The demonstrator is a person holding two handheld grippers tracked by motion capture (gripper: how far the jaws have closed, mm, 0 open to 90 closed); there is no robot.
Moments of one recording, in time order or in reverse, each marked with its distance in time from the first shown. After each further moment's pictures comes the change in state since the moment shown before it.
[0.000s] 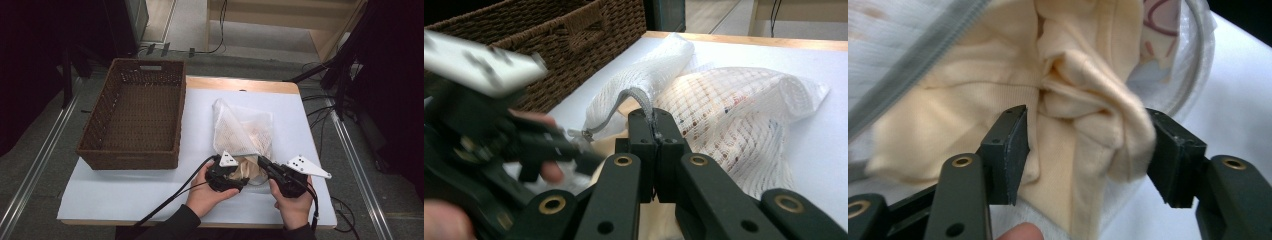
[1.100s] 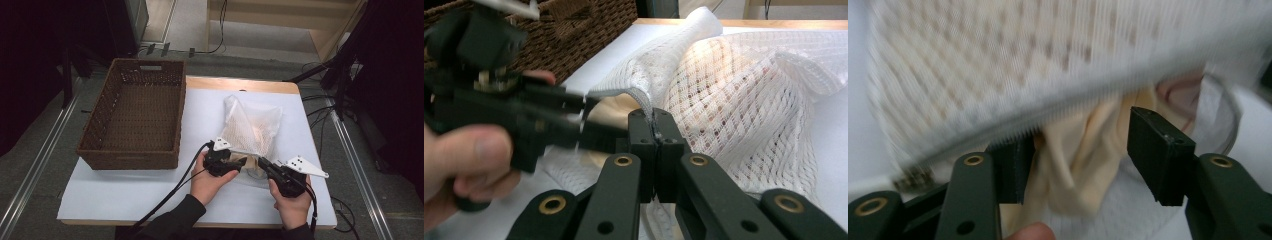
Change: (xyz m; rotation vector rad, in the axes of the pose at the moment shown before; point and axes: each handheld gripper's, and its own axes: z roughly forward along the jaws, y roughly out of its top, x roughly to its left) left arm 0.020 0.018 0.005 -0.057 0.085 -0.125; right arm -0.008 -0.008 0.004 0.026 -0.035 0.032
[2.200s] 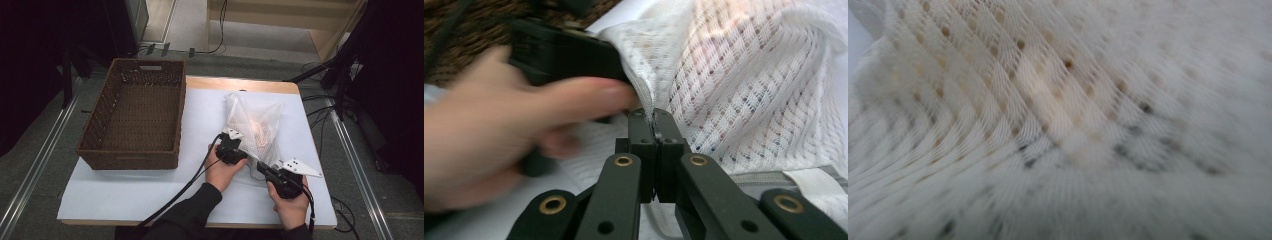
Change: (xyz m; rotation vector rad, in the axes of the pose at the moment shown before) left arm 0.005 0.030 0.032 -0.031 0.094 -0.044; right arm -0.010 -0.016 0.009 0.072 -0.012 0.020
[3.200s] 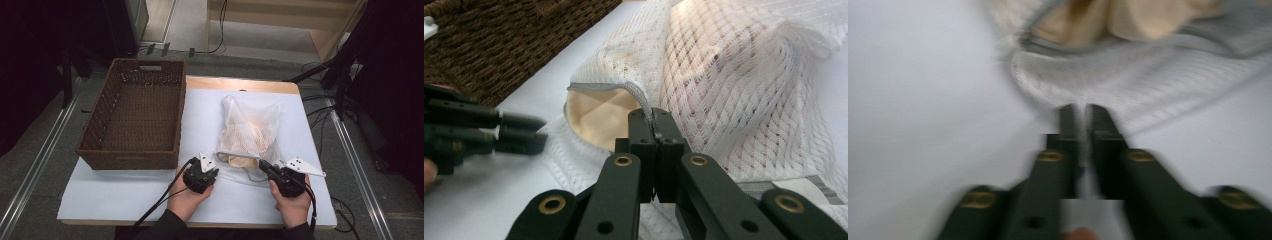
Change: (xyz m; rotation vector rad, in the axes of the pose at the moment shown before) left arm 0.019 -0.069 -0.082 0.110 0.093 0.212; right arm -0.002 0.002 -0.001 -0.018 0.006 -0.007
